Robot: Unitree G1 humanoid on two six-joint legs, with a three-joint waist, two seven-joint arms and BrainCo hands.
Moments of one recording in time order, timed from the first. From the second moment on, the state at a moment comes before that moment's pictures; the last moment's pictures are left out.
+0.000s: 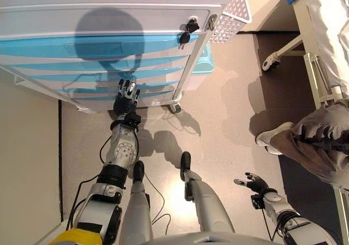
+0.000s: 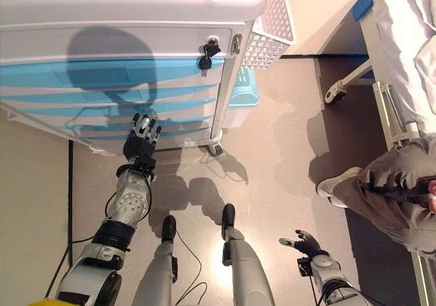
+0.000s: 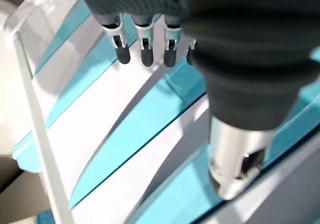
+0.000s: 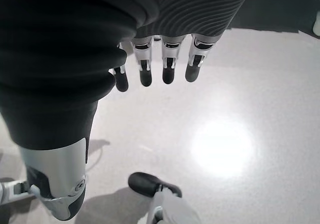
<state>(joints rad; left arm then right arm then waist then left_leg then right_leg) -0.46 0.22 -0.09 0.45 -1.05 -0.24 0.11 -0.21 -0.36 0.21 1.20 0.21 -0.08 0.00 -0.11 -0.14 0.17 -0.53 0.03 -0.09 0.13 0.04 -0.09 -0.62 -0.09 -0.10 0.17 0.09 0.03</state>
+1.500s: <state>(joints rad) -0.25 0.35 0.13 0.69 -0.83 -0.24 0.20 -0.19 -0.35 0.19 1.18 0.21 -0.08 -0.01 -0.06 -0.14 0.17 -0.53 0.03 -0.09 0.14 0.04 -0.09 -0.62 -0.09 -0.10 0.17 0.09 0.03</state>
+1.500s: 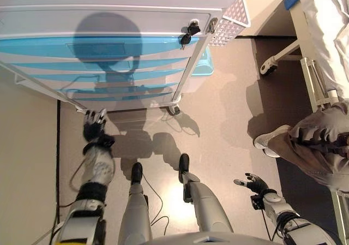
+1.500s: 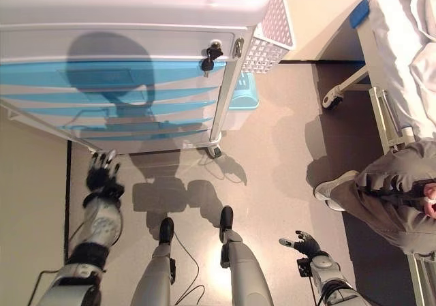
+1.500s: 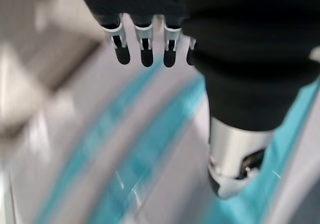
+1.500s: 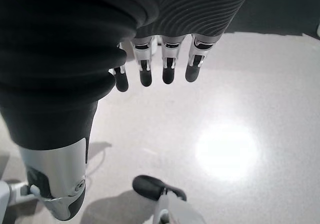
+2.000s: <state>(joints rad) -0.08 0.34 -0.02 1.16 -0.35 -0.10 0.13 -0.15 -0.36 0.16 1.23 0.21 -0.08 -0.03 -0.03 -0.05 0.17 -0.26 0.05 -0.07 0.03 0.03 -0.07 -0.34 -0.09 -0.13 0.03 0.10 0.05</state>
